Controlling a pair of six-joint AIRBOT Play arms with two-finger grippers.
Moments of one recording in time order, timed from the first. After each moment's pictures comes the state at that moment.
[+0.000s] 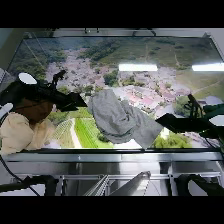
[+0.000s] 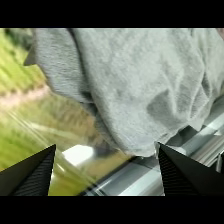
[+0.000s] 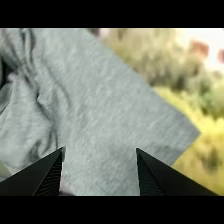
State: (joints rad) left arm -0.01 -1.48 1.12 0.84 -1.28 -1.24; right arm -0.19 -0.99 0.48 -0.70 0.93 1.20
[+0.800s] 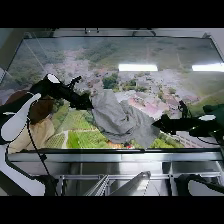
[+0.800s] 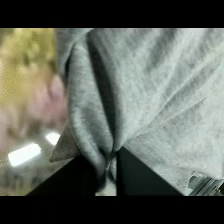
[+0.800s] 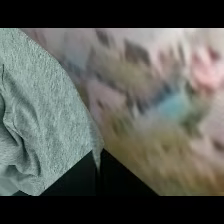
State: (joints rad) left arm -0.08 -1.86 1.40 0.84 -1.29 -1.23; right arm -0.20 -1.36 0.50 -0.51 0.91 0.99
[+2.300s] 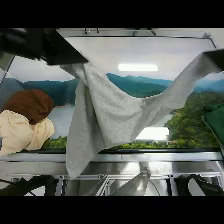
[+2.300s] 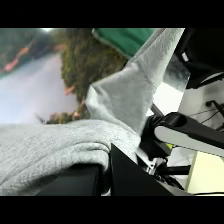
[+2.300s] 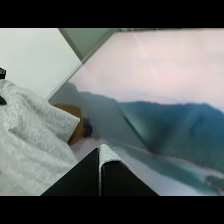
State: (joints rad) left arm -0.16 -1.33 1.80 0.58 -1.64 -1.35; right arm -0.33 -0.78 1.16 -0.36 1.35 1.03
